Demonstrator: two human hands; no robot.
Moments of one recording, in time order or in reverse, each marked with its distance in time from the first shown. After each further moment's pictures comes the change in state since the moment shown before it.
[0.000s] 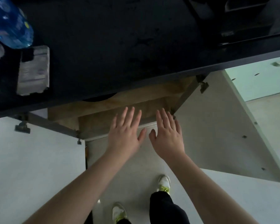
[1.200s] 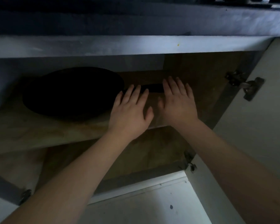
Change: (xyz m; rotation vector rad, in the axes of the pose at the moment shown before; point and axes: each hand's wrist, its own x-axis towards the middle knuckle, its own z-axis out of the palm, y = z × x) left_hand 0.217 -0.039 0.157 0.021 0.670 0.033; right_hand 0.243 0.054 0.112 -0.306 0.645 -0.135
